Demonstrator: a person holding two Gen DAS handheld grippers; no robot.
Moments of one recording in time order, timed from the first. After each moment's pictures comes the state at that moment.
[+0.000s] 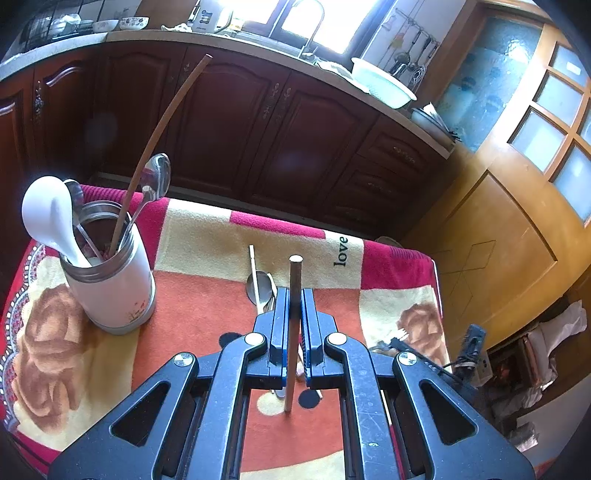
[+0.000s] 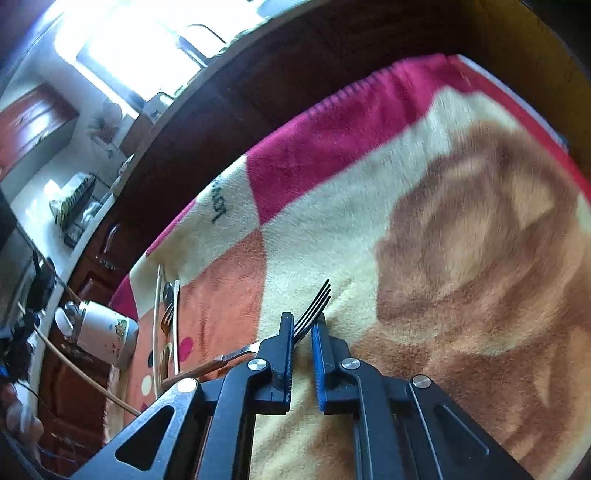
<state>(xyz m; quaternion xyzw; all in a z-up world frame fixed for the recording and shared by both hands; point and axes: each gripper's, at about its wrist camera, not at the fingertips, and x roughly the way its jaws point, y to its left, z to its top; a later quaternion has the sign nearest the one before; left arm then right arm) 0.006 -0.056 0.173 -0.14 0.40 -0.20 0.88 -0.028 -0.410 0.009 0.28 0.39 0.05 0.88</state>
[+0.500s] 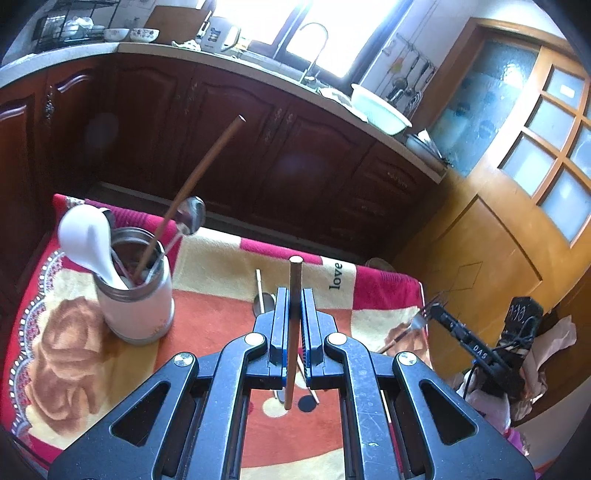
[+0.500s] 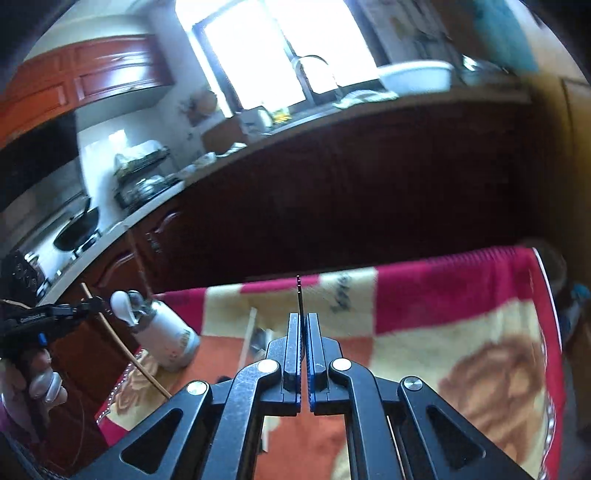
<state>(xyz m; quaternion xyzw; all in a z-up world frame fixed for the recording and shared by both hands) -0.008 -0.013 0.210 -0.17 0.37 -0.20 0.89 -0.032 -0.346 0.162 0.13 0.29 0.15 0.94</state>
